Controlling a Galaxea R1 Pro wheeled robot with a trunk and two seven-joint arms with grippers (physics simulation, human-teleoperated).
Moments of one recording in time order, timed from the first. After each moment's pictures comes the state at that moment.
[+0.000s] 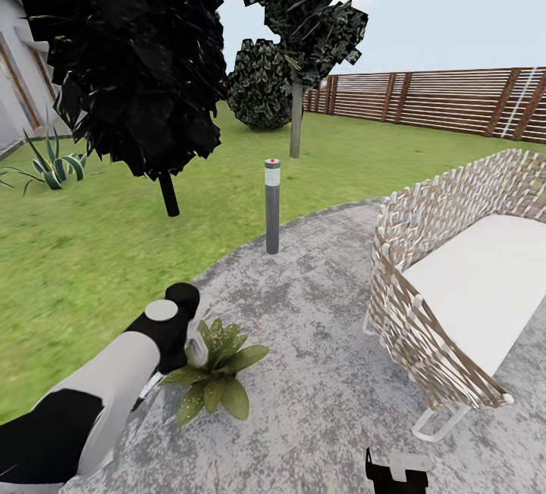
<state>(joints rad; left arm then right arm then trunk) -0.99 -0.02 -0.21 -0.52 -1.67 0.76 -1.56 -0.41 -0.01 0.29 -0.05 -0.18 -0.62 -0.32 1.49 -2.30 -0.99</state>
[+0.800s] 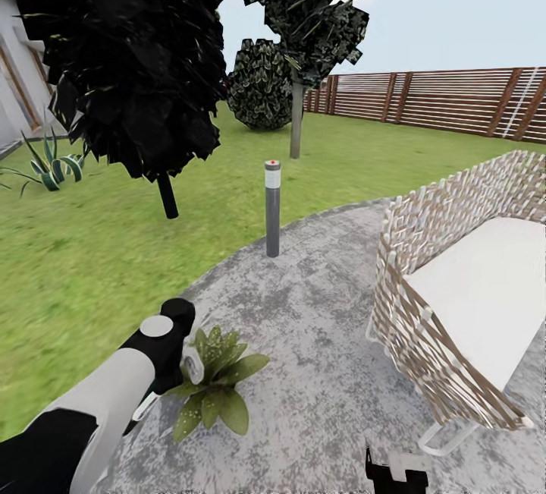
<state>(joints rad) -0.92 -0.01 -0.19 -0.54 -1.66 0.76 -1.56 -0.41 -0.01 0.29 -0.05 -0.18 -0.62 -0.32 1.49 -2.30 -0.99</state>
